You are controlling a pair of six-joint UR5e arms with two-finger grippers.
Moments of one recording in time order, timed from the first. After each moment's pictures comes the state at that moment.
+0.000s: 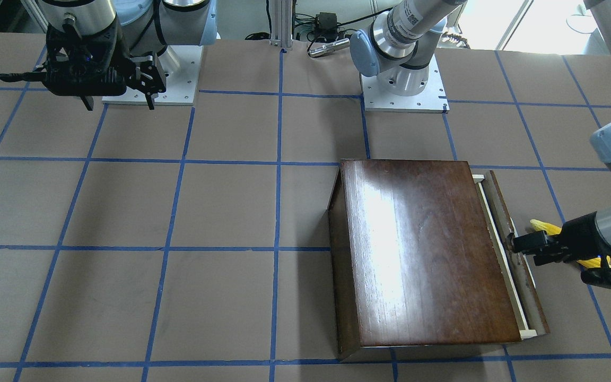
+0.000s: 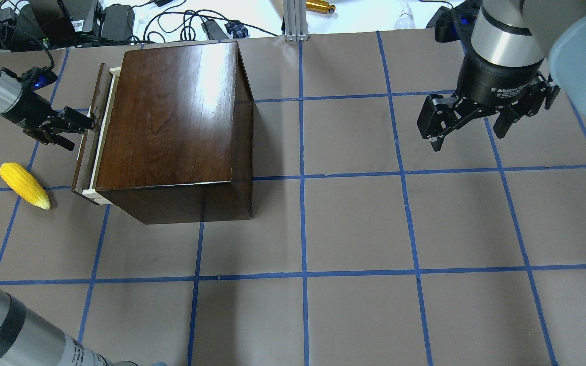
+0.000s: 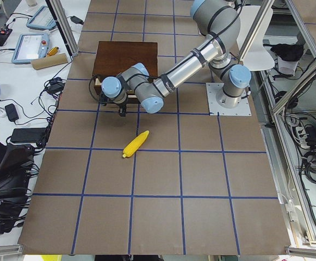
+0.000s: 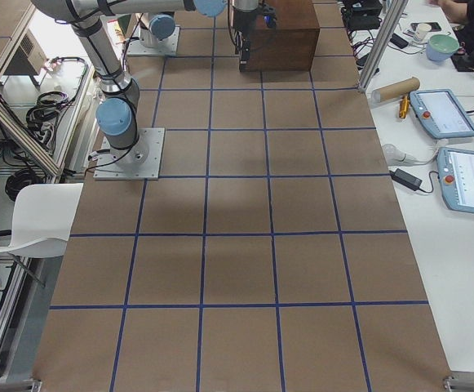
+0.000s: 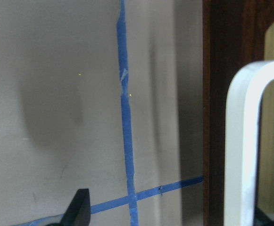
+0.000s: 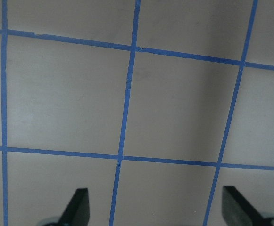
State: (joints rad) left arm -1.02 -2.06 -1.52 -1.37 1.29 0.62; right arm 1.61 -1.64 1.59 -1.46 -1.68 -0.08
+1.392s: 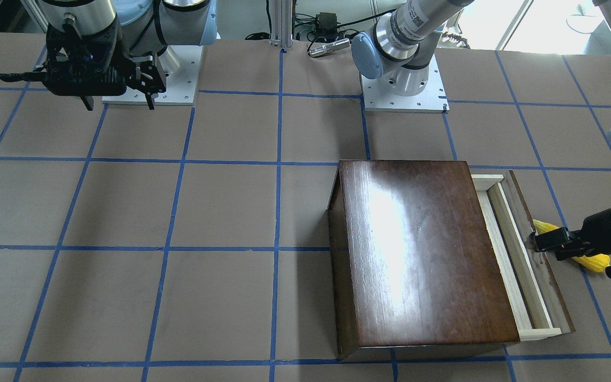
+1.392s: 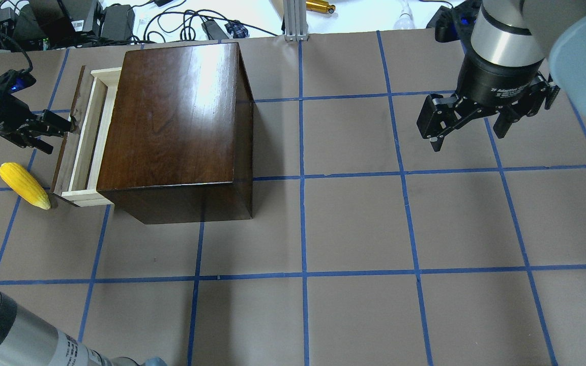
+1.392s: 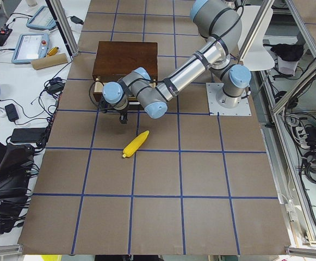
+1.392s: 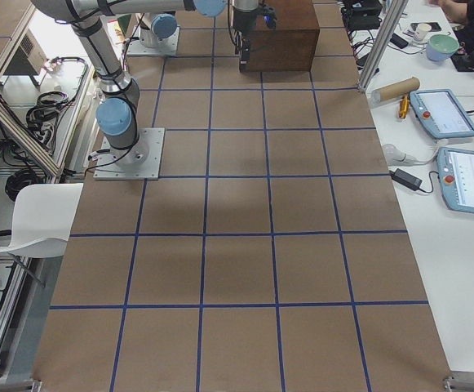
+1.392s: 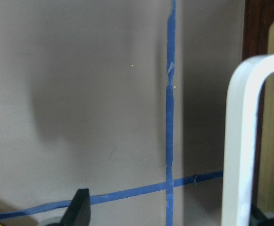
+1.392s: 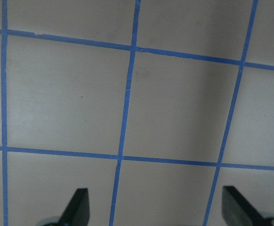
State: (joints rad) left arm -0.97 -2.06 -1.51 -1.36 1.33 0.62; right arm 1.61 -1.64 1.59 -1.46 -1.68 -0.08
